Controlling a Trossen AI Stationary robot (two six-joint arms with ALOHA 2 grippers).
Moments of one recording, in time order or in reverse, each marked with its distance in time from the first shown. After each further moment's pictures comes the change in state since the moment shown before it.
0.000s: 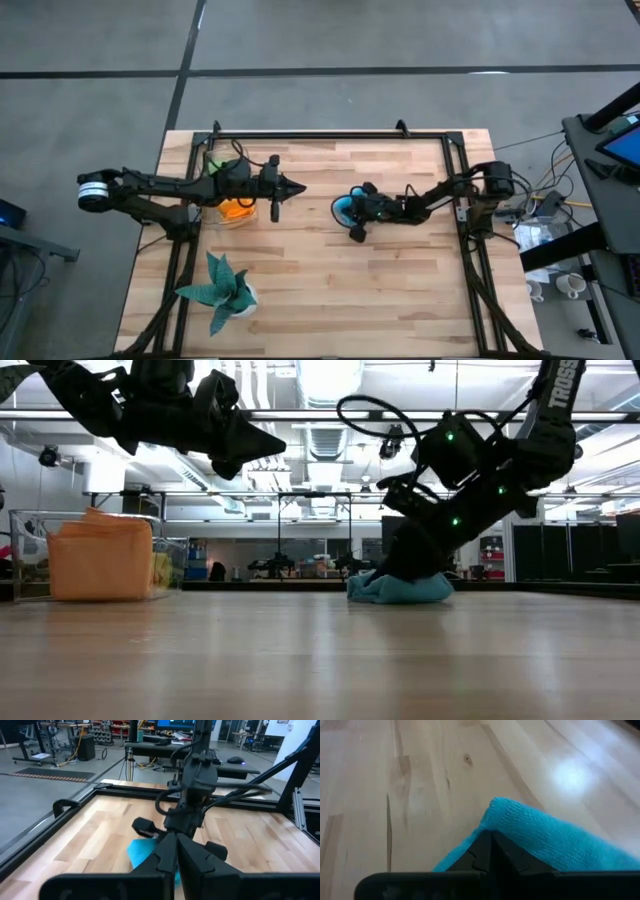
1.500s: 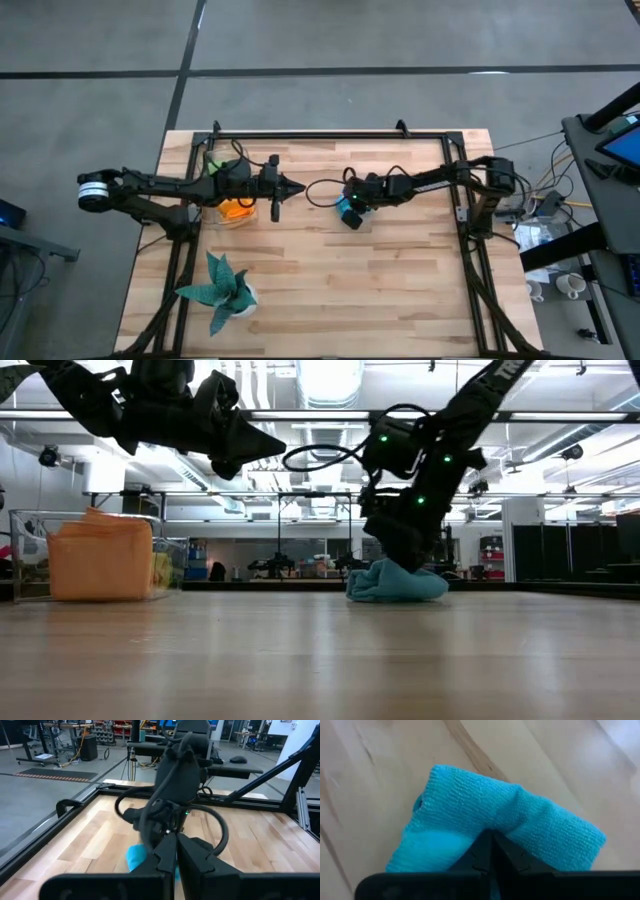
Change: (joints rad) left arm 0.000 0.000 0.001 -0.003 -0.011 0.005; right arm -0.094 -0.018 0.373 -0.884 -0.018 0.263
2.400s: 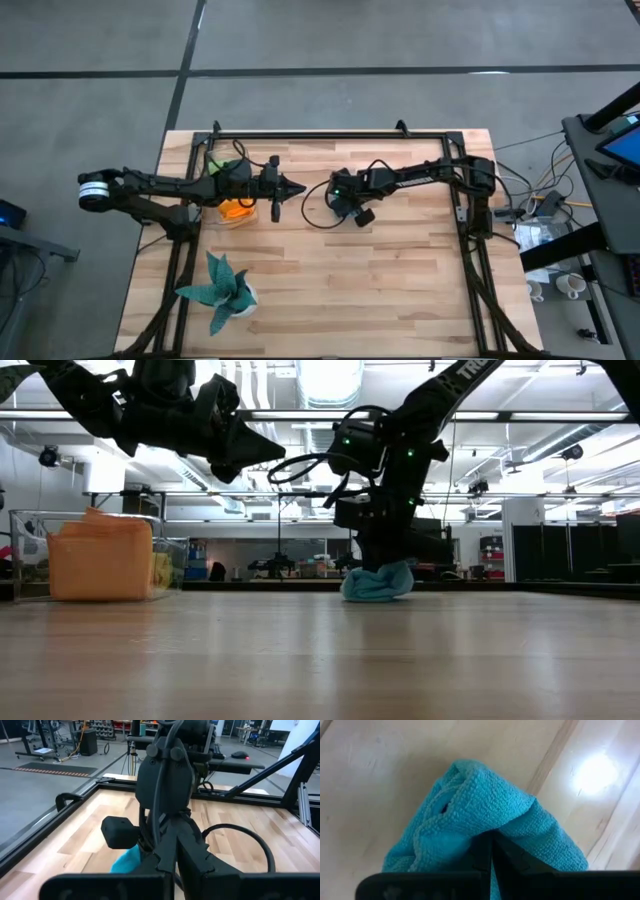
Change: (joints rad) left arm 0.001 0.006 -0.002 -0.018 0.000 -0.002; right arm -0.007 0.139 0.277 -0.247 -0.045 -1.149
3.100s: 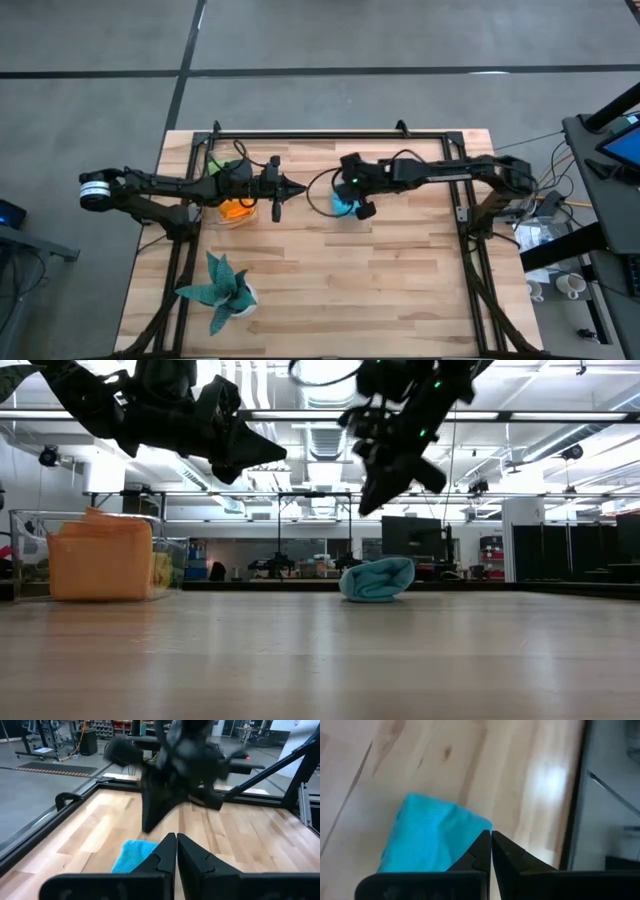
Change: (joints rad) left arm 0.000 0.011 0.002 0.010 0.000 -0.003; right arm 0.020 -0.265 -0.015 -0.002 0.046 0.133
